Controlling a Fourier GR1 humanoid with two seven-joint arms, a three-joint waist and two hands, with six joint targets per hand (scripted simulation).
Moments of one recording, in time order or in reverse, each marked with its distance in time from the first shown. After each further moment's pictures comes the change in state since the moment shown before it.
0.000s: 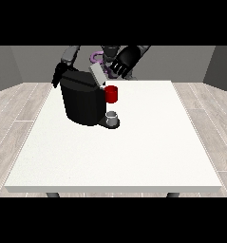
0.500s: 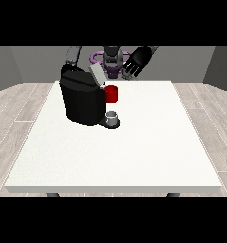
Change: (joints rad) left arm 0.156 -0.053 -0.058 -0.042 -0.001 0.007 -0.063; right arm 0.089 0.014 0.004 0.077 -0.002 -0.006 -0.049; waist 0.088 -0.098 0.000
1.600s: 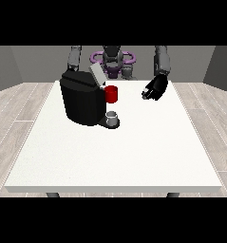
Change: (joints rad) left arm 0.300 0.054 -0.099 0.079 -0.064 0.273 -0.211; right arm 0.037 -0.004 0.005 -0.035 0.021 -0.026 0.041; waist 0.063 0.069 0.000
